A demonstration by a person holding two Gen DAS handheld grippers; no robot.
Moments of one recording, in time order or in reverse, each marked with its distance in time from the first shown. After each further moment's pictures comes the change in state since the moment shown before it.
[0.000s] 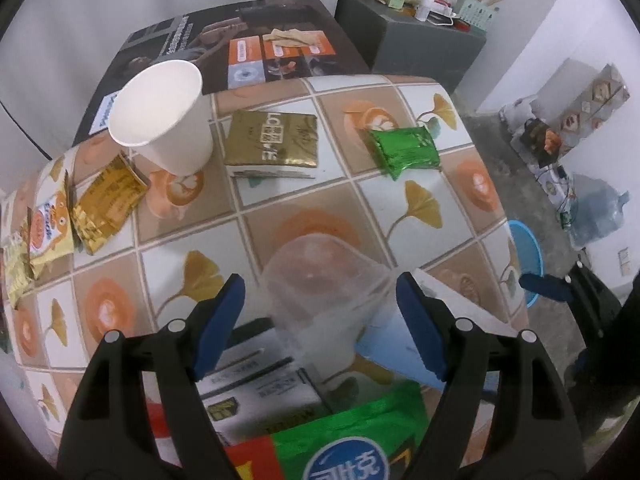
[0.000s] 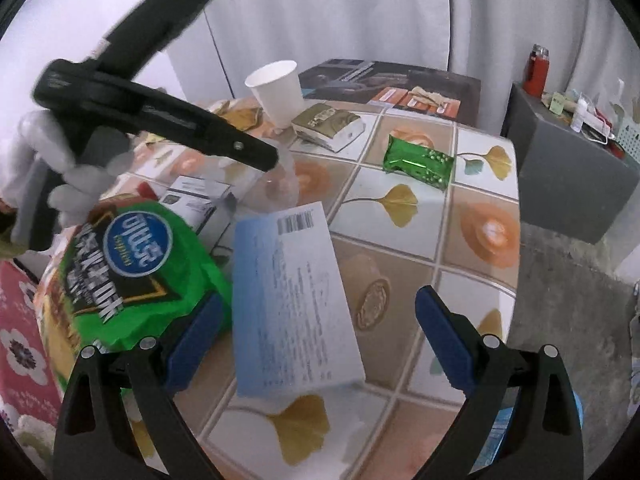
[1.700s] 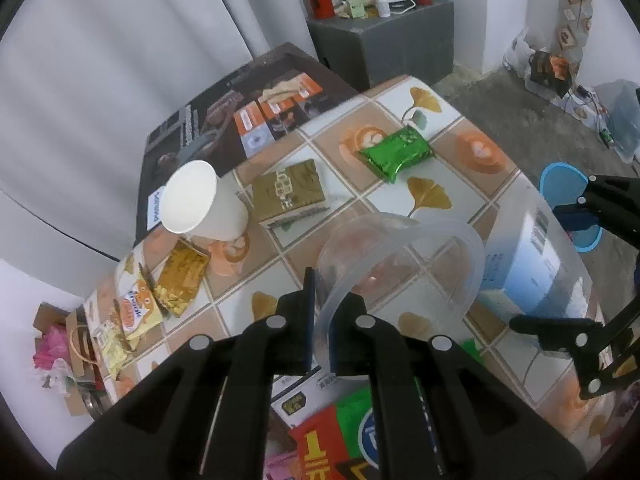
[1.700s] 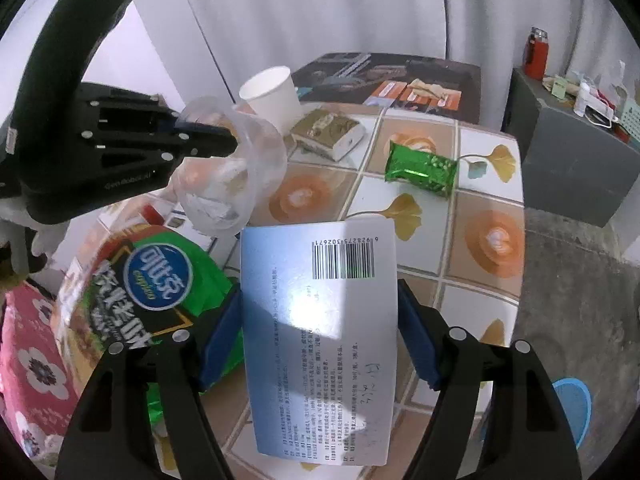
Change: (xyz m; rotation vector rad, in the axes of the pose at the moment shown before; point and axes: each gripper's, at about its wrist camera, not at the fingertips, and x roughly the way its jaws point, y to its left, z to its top) left arm -0.044 -0.051 -0.009 0.327 -0.113 0.271; right arm -0.024 -0.002 0.021 0.066 0.012 0.032
